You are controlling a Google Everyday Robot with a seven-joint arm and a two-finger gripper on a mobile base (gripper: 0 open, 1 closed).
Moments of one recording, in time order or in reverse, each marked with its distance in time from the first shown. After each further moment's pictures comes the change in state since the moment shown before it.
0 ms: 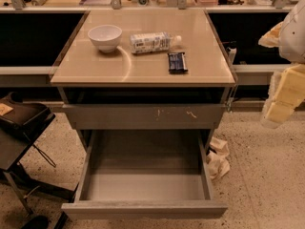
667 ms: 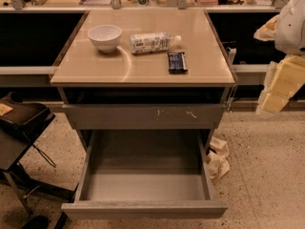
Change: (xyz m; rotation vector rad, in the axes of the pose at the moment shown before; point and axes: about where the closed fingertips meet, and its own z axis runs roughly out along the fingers) arm -0.006 -0.015 0.001 0.009 -0.033 -0.016
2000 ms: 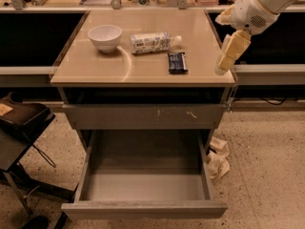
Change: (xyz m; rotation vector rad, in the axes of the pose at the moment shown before) arm -0.053 -0.142 0.091 -0.032 -0.257 -0.051
